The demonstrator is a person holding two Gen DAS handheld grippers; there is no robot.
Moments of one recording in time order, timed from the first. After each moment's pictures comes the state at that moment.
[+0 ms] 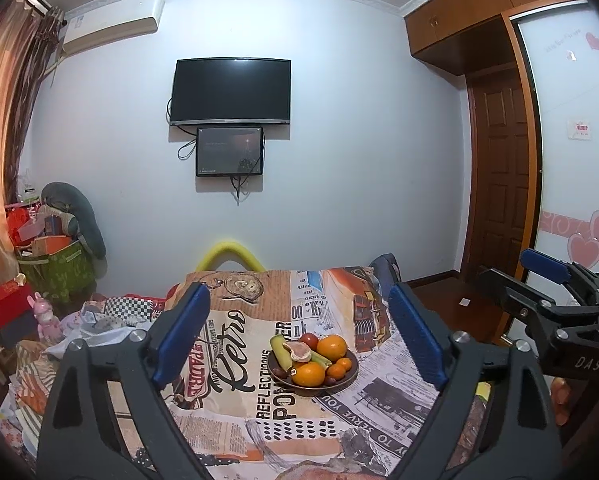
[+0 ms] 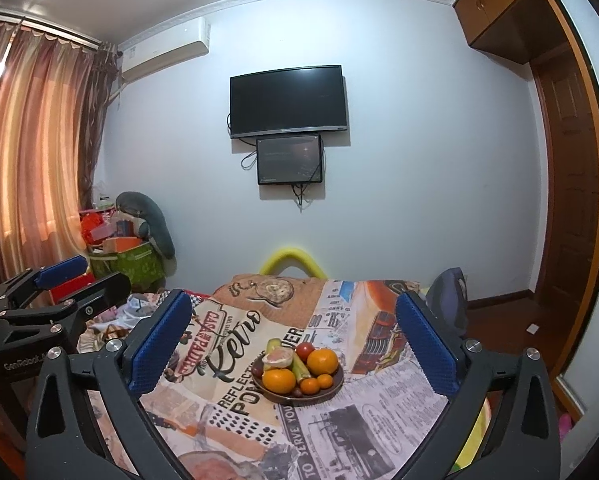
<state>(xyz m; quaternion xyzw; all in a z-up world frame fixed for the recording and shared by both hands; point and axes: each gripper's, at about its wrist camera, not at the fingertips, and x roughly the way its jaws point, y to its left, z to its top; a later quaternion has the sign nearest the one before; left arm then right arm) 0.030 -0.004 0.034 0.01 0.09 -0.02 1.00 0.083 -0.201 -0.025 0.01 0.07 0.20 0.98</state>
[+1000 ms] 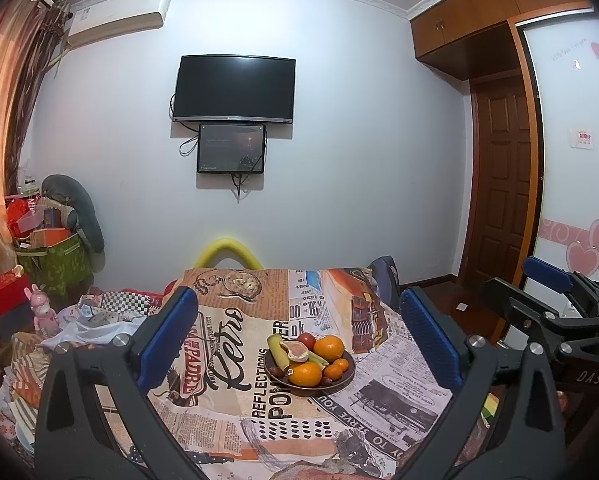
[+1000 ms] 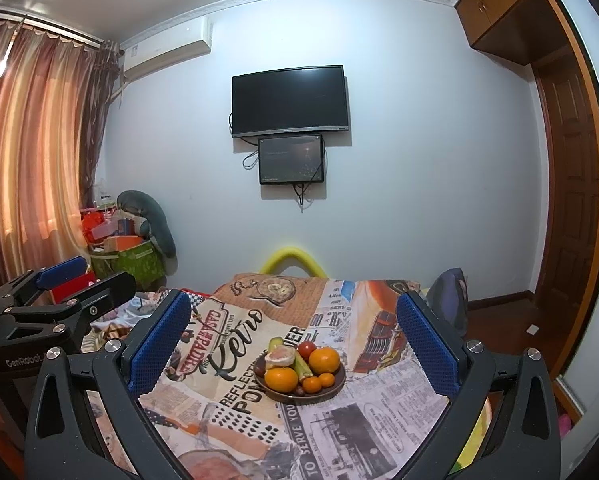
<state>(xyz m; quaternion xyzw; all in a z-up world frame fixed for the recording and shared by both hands) 0.028 -0.001 0.032 -0.01 0.10 -0.02 1.00 0.078 -0.199 -0.024 0.01 0.07 0.20 0.98</state>
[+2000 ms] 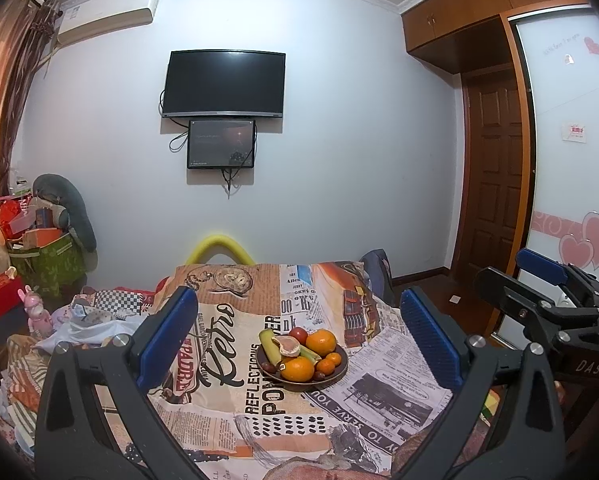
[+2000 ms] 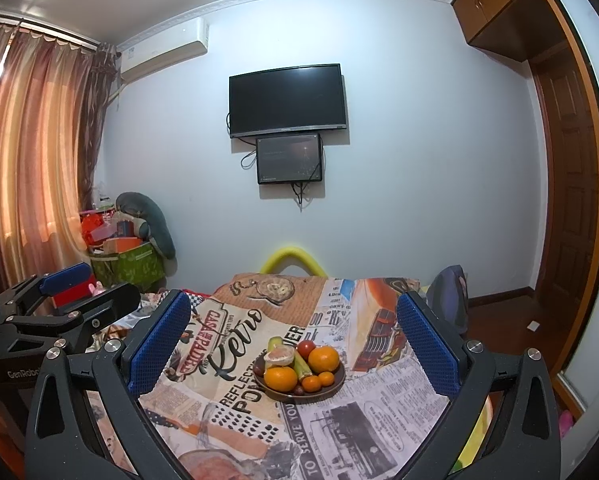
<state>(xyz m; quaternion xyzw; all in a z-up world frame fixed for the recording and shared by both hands) 0.030 -0.010 0.034 0.00 0.10 -0.03 0.99 0.081 -0.202 -0.023 0.01 0.08 0.20 0.98</state>
